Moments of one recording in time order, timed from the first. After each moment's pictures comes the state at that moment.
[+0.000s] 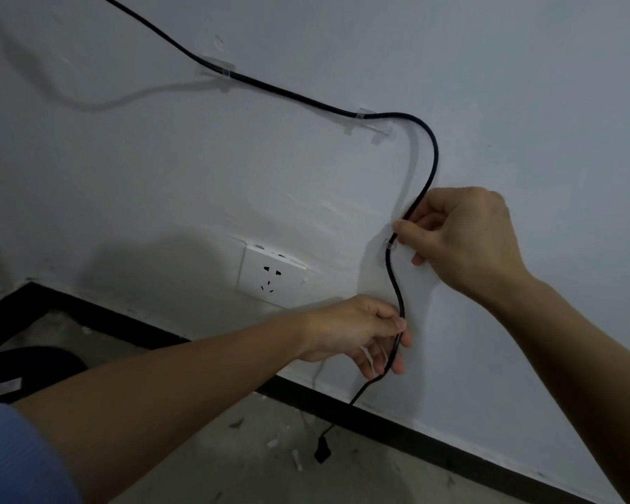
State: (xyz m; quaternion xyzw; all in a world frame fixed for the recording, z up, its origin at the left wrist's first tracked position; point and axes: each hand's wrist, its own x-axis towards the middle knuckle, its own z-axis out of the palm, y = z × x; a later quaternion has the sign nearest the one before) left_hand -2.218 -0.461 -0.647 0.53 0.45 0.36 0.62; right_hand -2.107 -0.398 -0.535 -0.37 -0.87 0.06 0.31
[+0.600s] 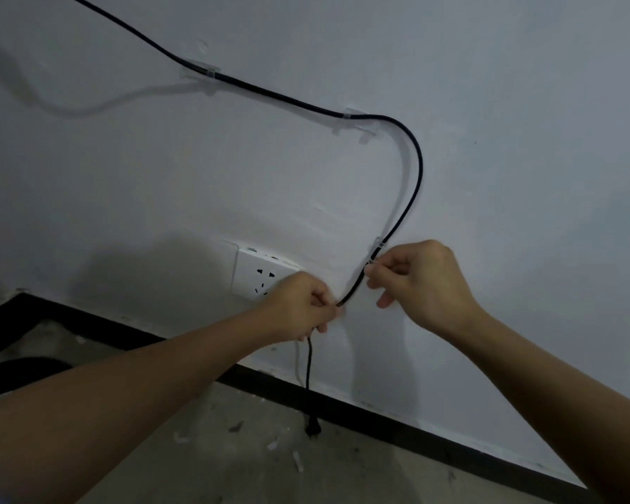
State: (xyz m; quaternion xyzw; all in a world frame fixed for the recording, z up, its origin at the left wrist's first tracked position) left_hand -2.270 -0.452 -0.683 0.53 0.63 0.42 0.38; right_hand -2.103 -0.396 -0.590 -0.41 -0.86 0.21 0.24
